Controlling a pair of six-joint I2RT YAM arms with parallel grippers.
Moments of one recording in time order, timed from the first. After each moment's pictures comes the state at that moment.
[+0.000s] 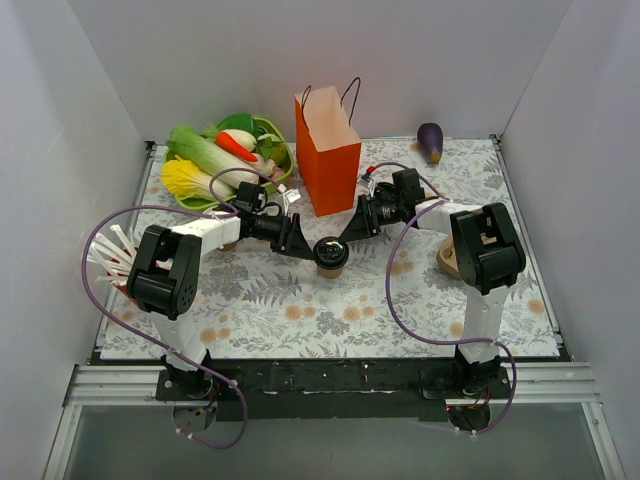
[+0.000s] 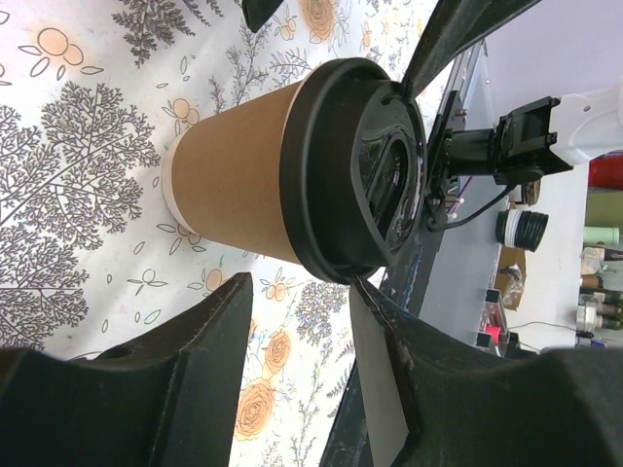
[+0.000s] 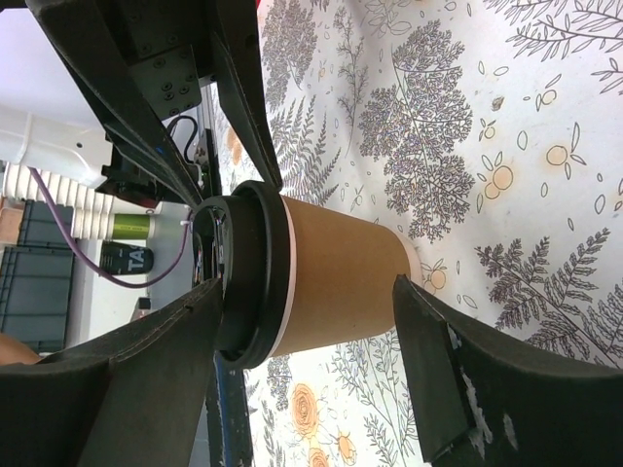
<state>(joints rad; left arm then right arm) -0.32 1.81 1.08 -0.26 1.04 -0.15 0.32 2.01 1.21 -0.01 -1.23 0.27</state>
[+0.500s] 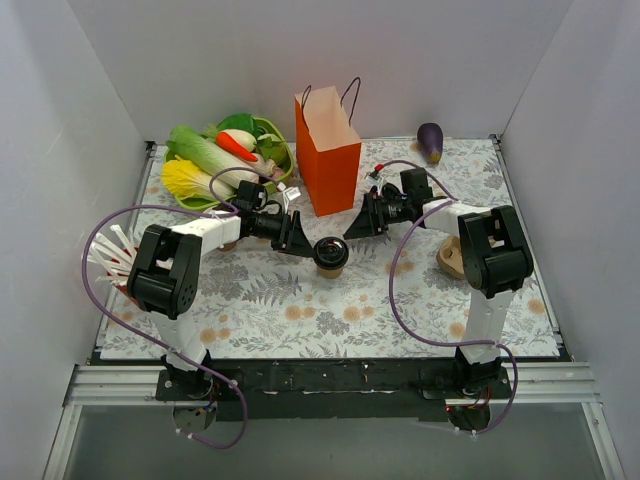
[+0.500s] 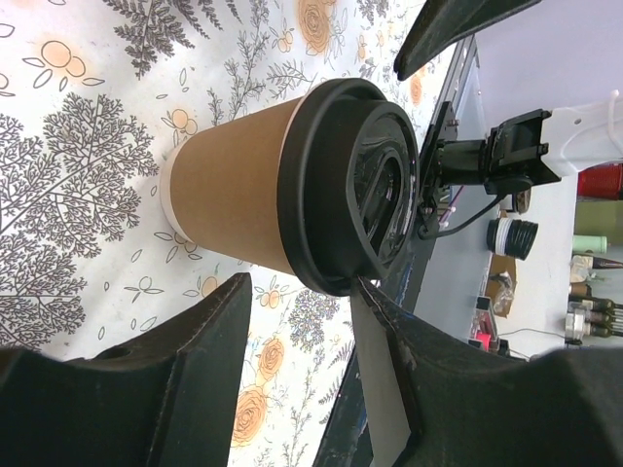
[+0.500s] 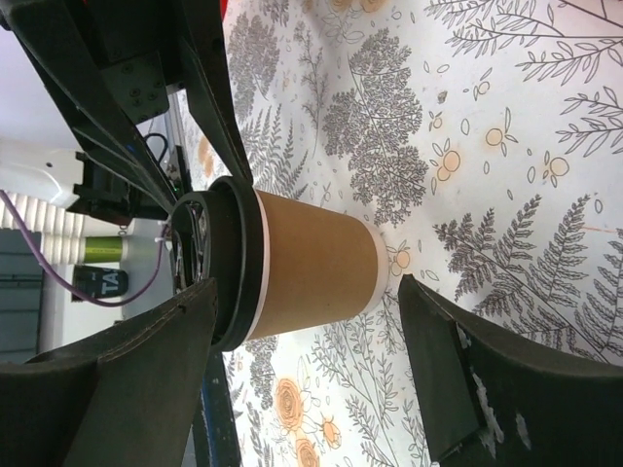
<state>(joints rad) -0.32 1.81 1.09 -0.24 1.05 -0.20 0.29 1.96 1.18 -0.03 -1.16 0.25</state>
